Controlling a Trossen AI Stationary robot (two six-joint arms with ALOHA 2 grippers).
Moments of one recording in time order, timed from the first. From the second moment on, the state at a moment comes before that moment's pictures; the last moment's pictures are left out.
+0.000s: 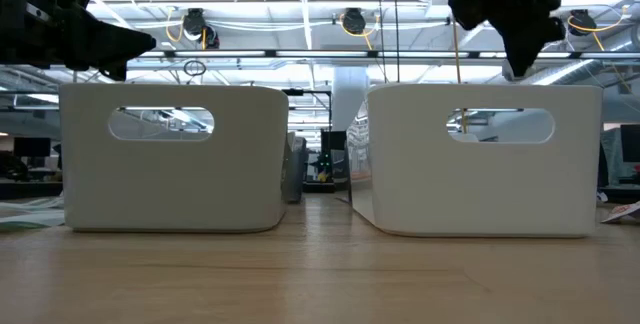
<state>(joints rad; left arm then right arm) 0.00 0.01 0.02 0.06 -0.03 0.07 -0.01 1.30 1.18 -1.29 0.00 0.82</state>
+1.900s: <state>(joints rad) 0.00 0.01 0.02 0.06 -0.03 0.07 -0.33 1.84 1.76 -1.30 -0.03 0.42</state>
